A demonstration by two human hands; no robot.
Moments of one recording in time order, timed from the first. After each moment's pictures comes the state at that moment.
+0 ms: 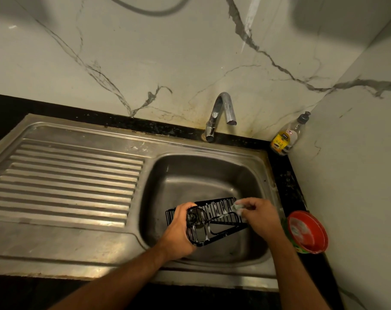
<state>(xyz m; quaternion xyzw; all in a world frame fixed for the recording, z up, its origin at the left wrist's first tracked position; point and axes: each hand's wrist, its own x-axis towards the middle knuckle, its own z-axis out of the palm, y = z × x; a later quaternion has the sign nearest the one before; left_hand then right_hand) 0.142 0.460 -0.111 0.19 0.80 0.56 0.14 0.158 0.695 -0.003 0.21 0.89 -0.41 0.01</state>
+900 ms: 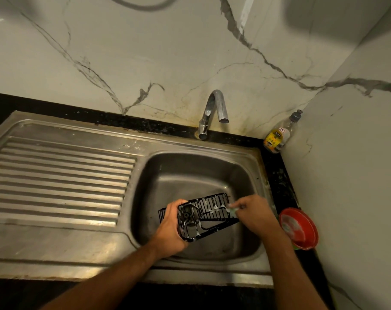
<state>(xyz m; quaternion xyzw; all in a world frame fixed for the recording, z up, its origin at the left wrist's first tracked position) 0.138 0.461 -0.121 0.17 0.79 0.57 0.11 0.152 0.701 0.009 0.15 0.95 -0.26 0.11</state>
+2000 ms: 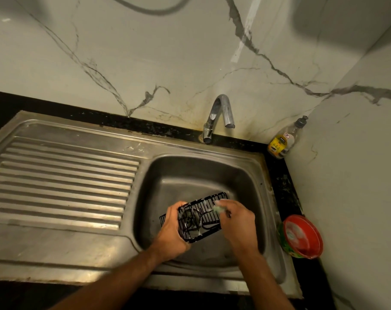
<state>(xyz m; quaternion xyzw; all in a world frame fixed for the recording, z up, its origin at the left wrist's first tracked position) 0.136 0.460 -0.127 0.13 0.77 0.60 0.13 0.164 0.636 -0.008 0.13 0.94 -0.30 -0.11</state>
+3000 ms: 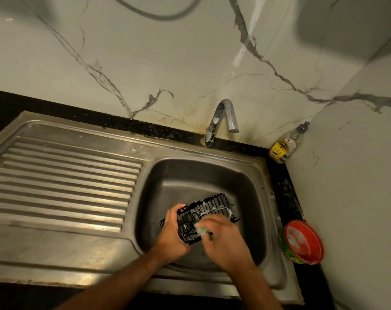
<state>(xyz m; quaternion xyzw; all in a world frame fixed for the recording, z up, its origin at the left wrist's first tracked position) 0.135 0.459 -0.125 0.10 0.78 0.61 0.10 0.181 0.615 -0.008 -0.06 0.96 -0.26 -0.03</state>
